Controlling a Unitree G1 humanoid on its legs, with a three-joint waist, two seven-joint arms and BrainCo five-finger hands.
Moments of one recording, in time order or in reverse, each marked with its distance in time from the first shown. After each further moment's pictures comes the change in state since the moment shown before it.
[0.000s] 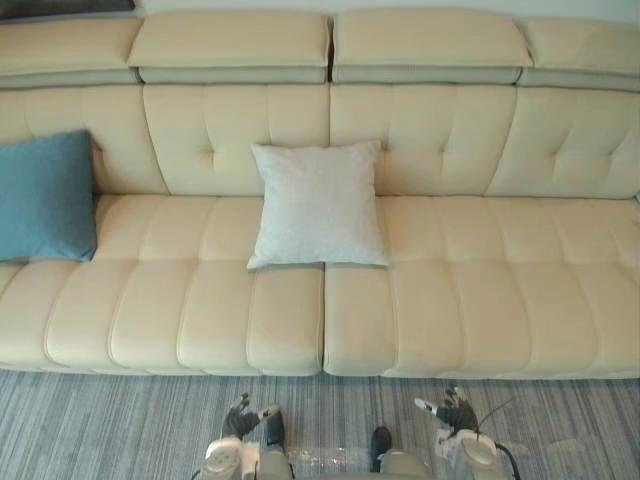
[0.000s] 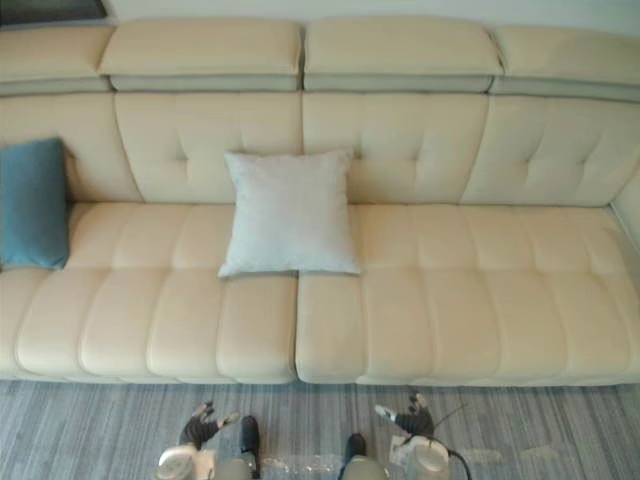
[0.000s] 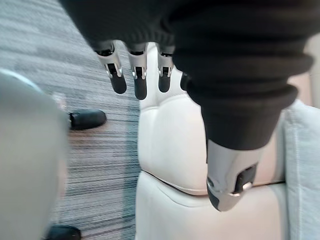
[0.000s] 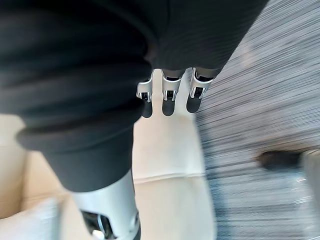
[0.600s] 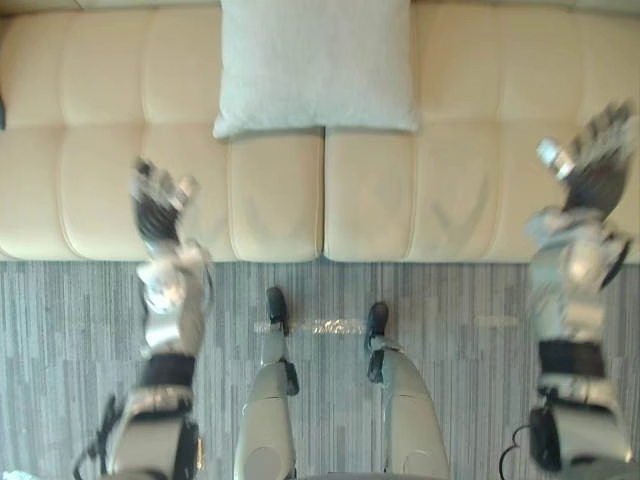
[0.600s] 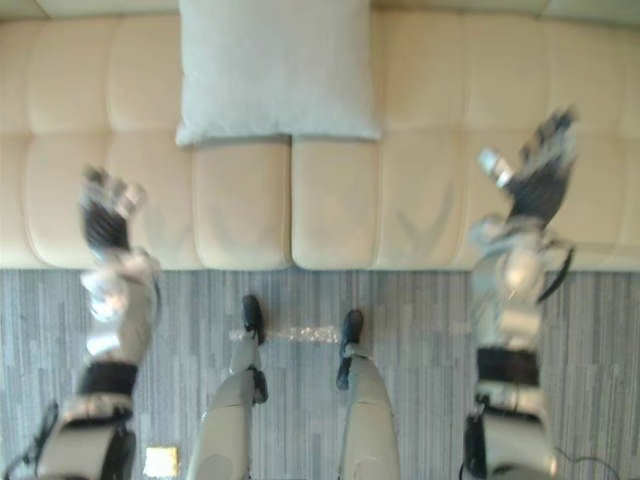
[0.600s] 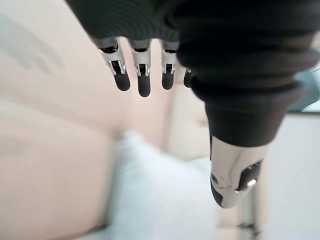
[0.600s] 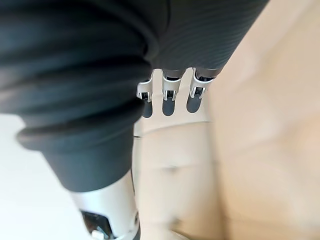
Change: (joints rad) left arm -0.328 0.115 -0.008 -0.615 -0.373 -0.141 0.120; right arm -0.341 -0.221 0.001 -0.711 0.346 -0.118 -0.108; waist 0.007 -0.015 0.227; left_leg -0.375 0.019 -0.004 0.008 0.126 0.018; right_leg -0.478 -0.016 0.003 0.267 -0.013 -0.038
